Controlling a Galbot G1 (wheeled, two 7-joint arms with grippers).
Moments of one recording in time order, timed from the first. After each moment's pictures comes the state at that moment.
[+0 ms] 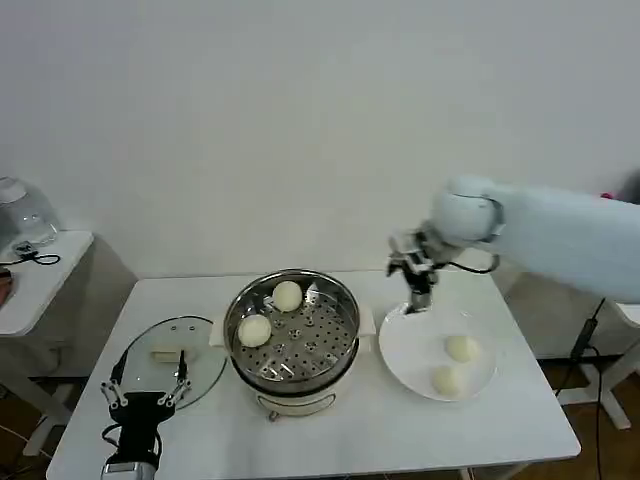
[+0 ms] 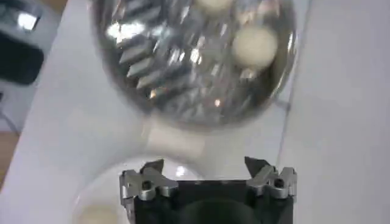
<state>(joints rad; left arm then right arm) 1.78 -1.41 -0.62 -2.27 0.10 0.07 -0.20 0.68 0.66 -1.38 1.65 0.25 -0.38 -1.03</state>
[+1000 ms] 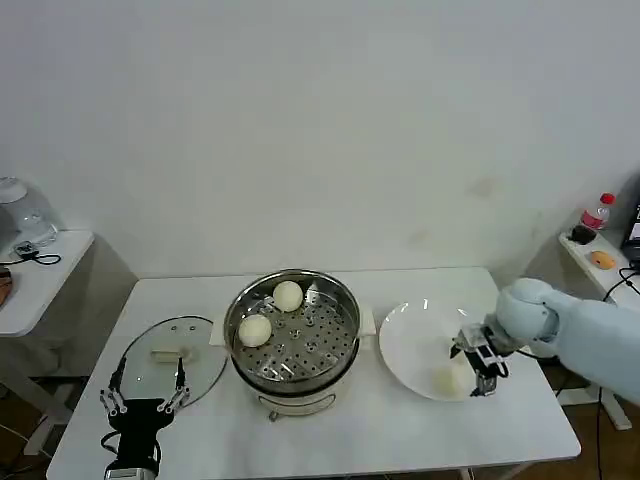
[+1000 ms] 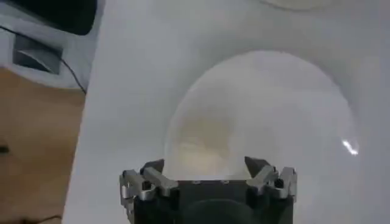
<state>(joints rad) 1.79 -1.43 -0.63 -2.27 0.13 0.07 -0.20 0.08 0.51 -1.04 1.59 -0.05 -0.28 -1.07</state>
